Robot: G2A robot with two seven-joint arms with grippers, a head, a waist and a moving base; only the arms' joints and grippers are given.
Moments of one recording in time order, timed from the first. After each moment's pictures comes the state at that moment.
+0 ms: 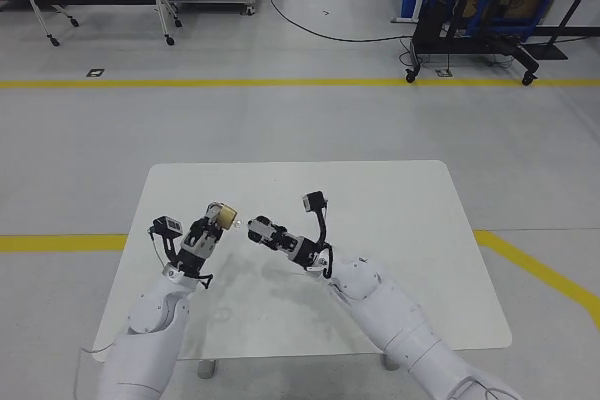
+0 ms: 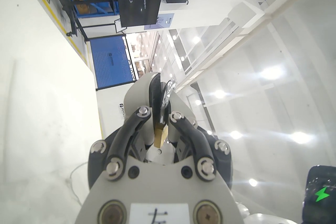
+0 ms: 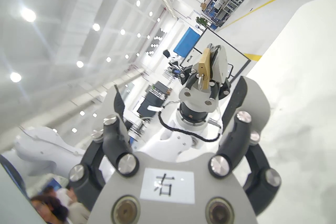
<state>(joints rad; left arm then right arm) 1.43 -1.28 -1.42 -1.37 -0.48 -0.53 -0.52 -1.12 -1.49 0.90 -1.15 0.24 -0.59 0.48</state>
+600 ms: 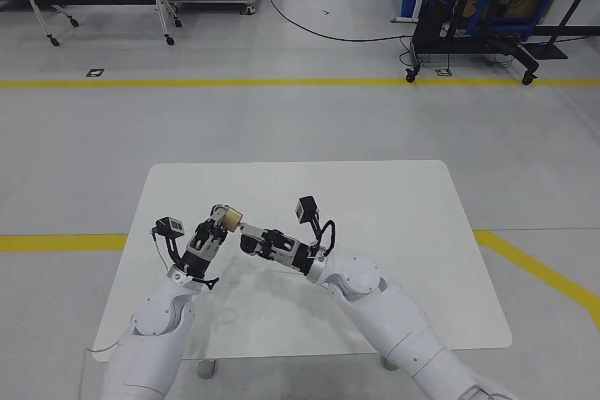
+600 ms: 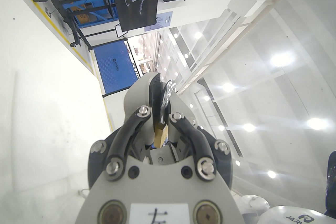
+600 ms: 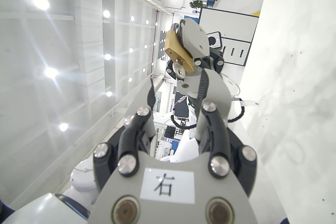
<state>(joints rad) 1.43 -1.28 -1.40 -1.37 -0.41 -0.57 -0.49 -1.15 -1.47 0.91 -1.23 0.36 -0.30 0.61</state>
